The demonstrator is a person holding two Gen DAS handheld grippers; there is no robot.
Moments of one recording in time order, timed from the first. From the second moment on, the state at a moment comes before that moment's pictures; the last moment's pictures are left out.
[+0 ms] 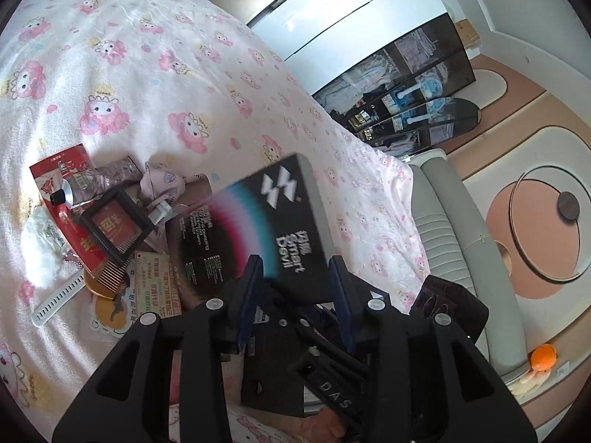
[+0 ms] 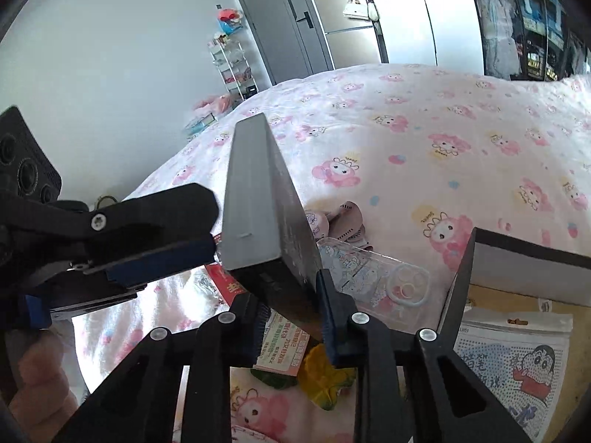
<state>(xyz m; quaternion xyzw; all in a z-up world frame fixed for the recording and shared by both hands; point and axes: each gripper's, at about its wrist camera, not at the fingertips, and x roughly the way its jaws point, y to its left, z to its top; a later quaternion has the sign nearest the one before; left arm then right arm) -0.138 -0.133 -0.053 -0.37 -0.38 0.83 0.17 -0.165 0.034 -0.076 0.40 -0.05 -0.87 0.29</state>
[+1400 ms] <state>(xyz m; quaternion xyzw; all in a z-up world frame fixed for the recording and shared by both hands) -0.160 0.021 -0.059 -0.49 -0.25 0.77 0.33 -0.109 0.240 -0.041 0.41 -0.30 -0.81 0.29</state>
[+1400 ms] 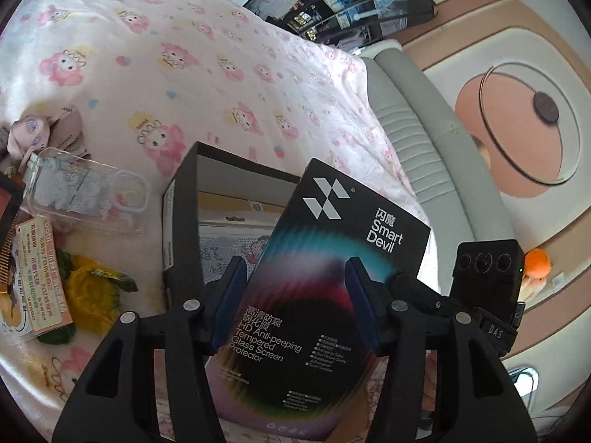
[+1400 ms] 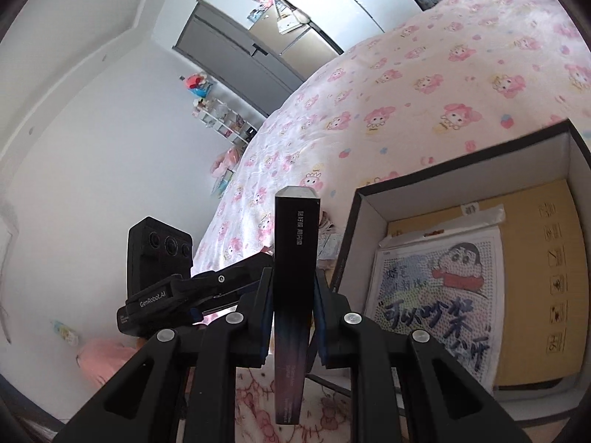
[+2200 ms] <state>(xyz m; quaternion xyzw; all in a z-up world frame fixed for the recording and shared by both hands) -0.172 0.132 -0.119 -0.60 -0.15 0.74 0.25 -0.161 0.328 -0.114 0.49 -0.32 -0.80 0.16</state>
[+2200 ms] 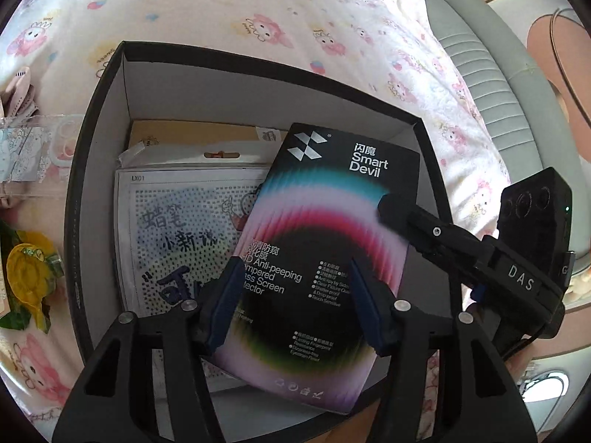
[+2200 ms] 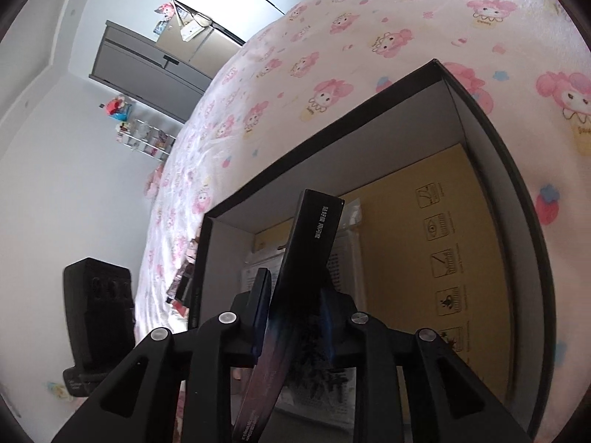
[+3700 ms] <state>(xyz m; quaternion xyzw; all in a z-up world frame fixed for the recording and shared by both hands) -0.153 0.139 -0.123 -0.60 -0.11 0.77 0.16 -0.095 0.341 -0.083 0.50 -0.13 -0.85 0.10</state>
